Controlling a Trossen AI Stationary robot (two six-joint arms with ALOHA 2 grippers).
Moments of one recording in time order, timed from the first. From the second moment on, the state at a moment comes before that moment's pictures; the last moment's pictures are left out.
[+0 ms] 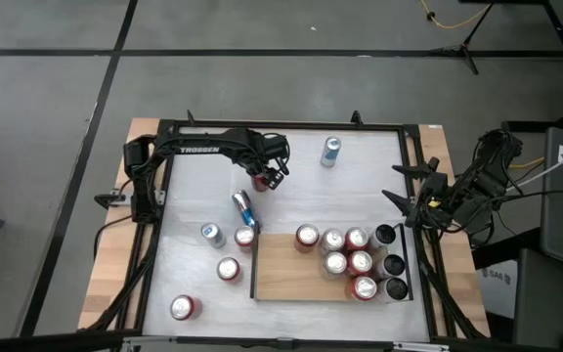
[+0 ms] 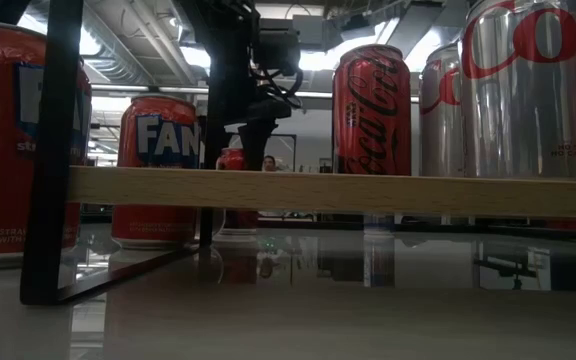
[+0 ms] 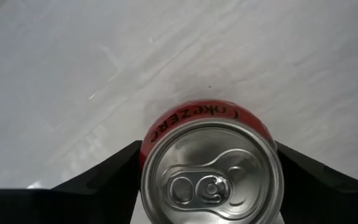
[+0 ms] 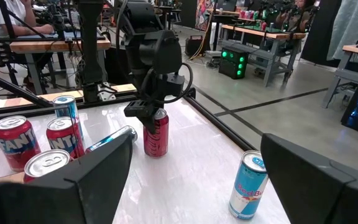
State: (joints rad) left arm 0.29 1.87 1.50 -1.00 -0.16 -0.63; right arm 0.88 0.55 0.76 -0.74 1.26 0.49
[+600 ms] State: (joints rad) left arm 0.24 1.87 1.77 -1.20 -0.09 -0.50; right arm 0.88 0.55 0.76 -0.74 1.26 0.49
